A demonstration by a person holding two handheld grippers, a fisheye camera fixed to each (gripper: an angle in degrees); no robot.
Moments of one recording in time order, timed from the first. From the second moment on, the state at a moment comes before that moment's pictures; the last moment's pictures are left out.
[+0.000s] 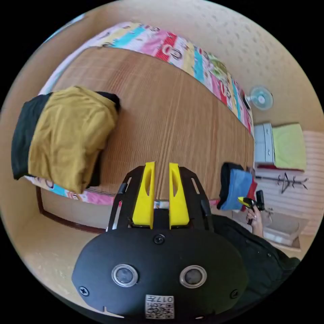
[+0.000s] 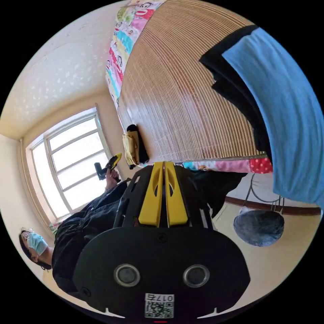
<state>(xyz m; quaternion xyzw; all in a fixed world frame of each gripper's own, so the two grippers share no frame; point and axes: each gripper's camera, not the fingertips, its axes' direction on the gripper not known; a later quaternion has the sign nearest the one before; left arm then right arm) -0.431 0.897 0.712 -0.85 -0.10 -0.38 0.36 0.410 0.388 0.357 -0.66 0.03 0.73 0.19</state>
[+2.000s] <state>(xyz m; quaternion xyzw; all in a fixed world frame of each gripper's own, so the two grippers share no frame) -0.367 0.674 0.668 0.06 0.72 -0.65 0.22 0.006 0.234 0.774 -0.55 -0.34 0.44 0.62</state>
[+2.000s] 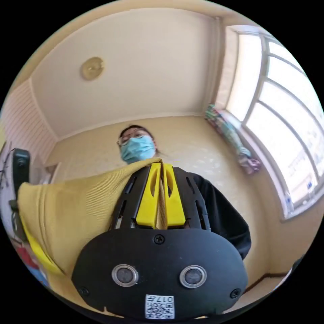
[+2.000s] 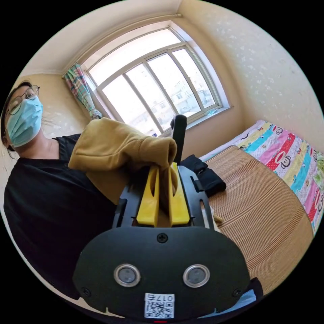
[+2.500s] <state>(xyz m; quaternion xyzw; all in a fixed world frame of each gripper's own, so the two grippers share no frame) -0.303 0.659 0.616 -0.58 0.39 -0.48 0.53 -0.029 0.196 0.815 -0.65 0.00 0.19 0.73</state>
